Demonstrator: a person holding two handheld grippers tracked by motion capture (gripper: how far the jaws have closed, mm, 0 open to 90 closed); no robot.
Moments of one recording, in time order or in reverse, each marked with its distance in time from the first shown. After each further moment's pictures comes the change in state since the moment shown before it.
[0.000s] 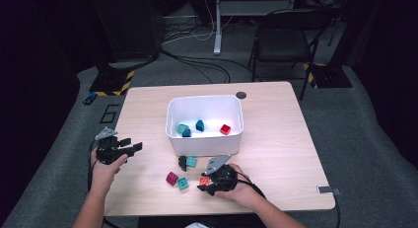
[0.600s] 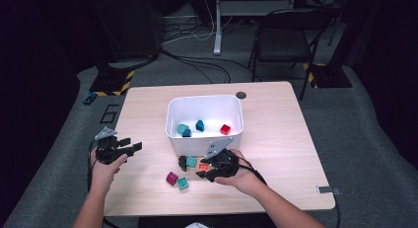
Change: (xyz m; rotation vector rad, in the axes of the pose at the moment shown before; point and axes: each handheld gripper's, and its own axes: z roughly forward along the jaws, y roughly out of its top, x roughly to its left) left arm 0.001 0.000 0.000 -0.011 0.002 -0.003; right arm -0.014 0.044 -0.036 -0.017 -0.010 0.021
